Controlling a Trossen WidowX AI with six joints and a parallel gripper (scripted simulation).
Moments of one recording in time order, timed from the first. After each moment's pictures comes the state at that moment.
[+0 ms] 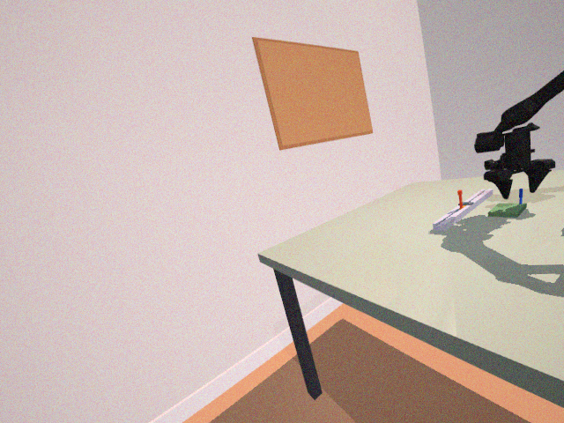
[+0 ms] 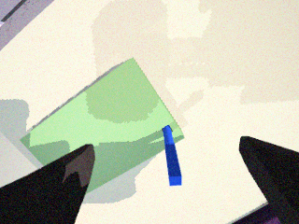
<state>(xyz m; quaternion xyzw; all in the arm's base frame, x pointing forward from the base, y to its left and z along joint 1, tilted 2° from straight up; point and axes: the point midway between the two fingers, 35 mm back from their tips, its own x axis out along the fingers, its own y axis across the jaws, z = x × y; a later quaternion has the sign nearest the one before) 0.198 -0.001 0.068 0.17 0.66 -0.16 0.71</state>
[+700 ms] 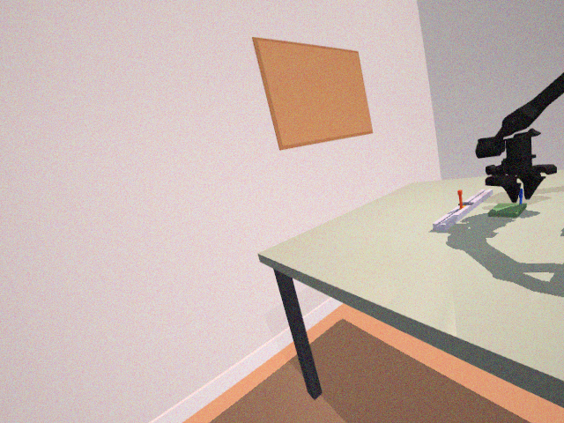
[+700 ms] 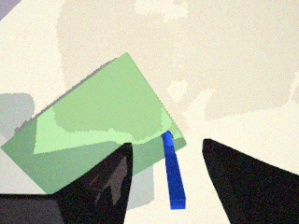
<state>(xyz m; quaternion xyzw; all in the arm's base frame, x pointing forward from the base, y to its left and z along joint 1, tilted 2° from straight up) 0.196 -0.001 0.050 0.17 0.67 -0.16 0.71</state>
